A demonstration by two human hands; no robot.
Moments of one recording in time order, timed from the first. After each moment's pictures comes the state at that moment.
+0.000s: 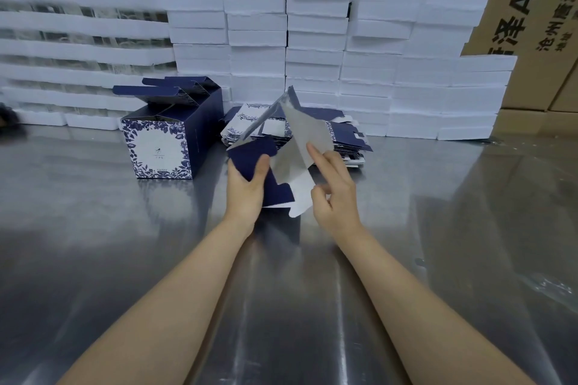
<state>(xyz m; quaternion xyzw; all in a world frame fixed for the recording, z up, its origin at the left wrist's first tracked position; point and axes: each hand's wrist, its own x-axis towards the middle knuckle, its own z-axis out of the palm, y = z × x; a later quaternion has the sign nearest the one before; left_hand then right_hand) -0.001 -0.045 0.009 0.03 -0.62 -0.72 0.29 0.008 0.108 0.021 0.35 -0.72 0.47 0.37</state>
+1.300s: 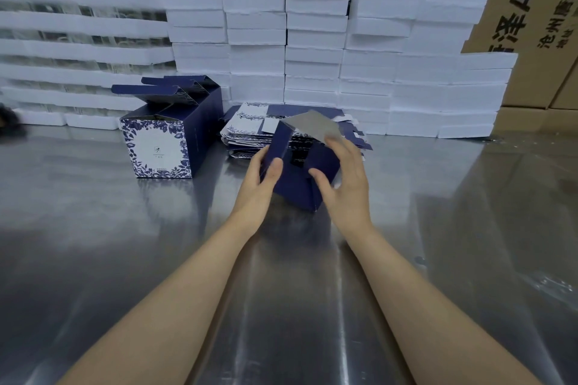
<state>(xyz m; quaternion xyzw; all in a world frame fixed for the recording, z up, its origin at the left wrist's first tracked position) 0.011 -0.042 0.009 -0.08 -0.69 -0.70 0.17 -0.009 0.125 0.019 0.27 -0.74 0.43 0.44</state>
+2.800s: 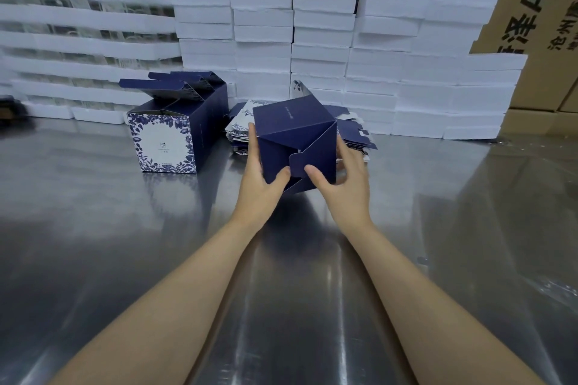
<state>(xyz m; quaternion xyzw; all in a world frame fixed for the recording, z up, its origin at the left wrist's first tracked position) 0.026 -0.036 0.023 -0.13 -0.71 -0.64 0.27 -0.006 0.118 0.016 0.19 -0.75 0.56 0.29</state>
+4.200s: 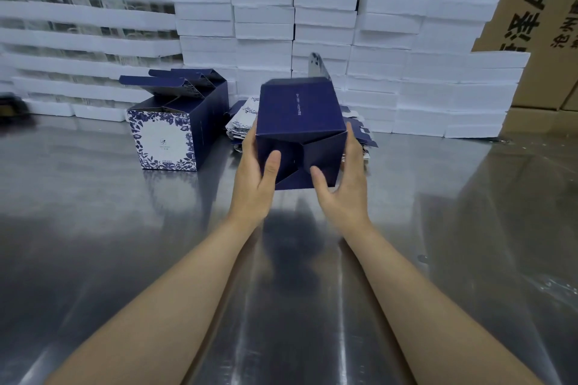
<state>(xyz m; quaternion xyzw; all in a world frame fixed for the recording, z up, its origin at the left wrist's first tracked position) 0.025 -0.040 0.022 -0.16 -0.71 -0.55 0.40 0.000 0.116 0.016 0.27 -0.73 0.51 0.37</state>
